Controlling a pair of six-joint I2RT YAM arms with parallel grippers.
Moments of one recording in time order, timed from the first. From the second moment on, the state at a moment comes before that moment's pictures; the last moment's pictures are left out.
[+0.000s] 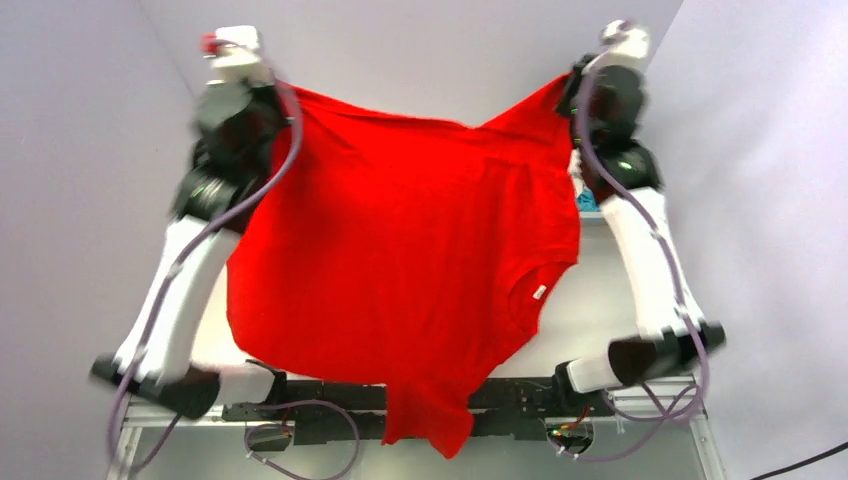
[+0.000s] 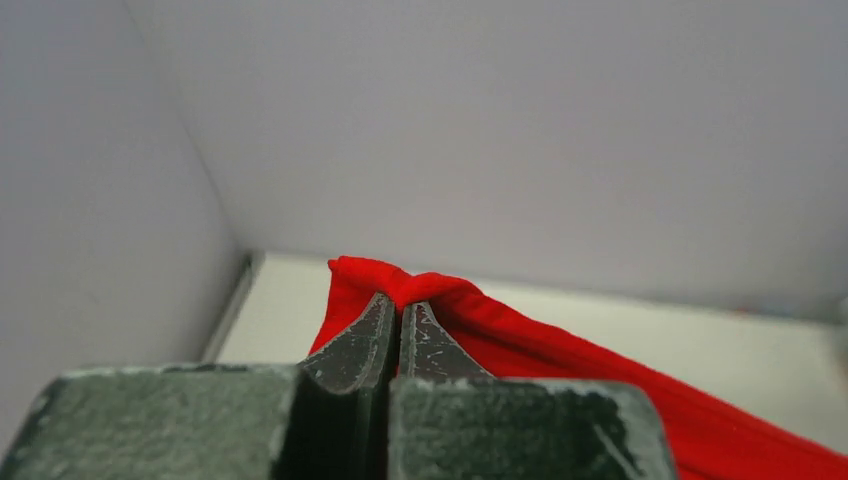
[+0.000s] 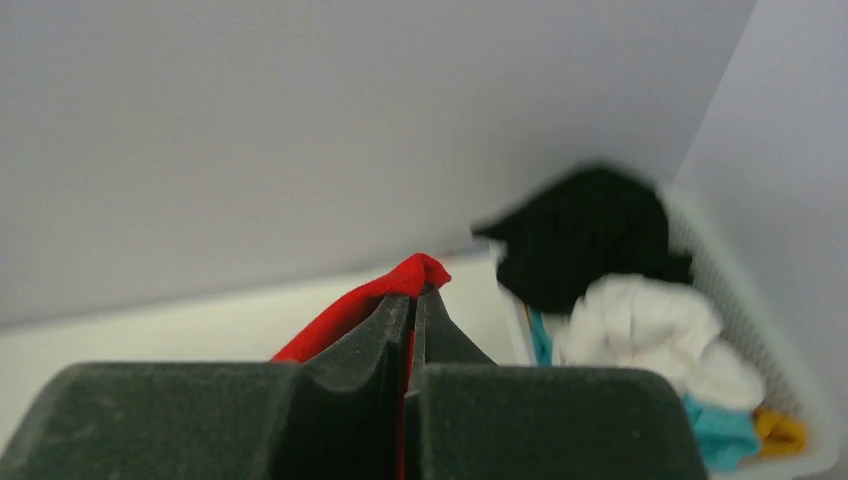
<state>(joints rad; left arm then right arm) -0.40 1.21 1.75 -0.36 -0.52 0.00 0.22 1.37 1.84 -0.38 0.29 0.16</state>
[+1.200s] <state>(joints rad) -0.33 1.66 1.08 -0.19 0.14 -0.42 0.21 1.88 1.24 -0.20 -0.03 0.56</state>
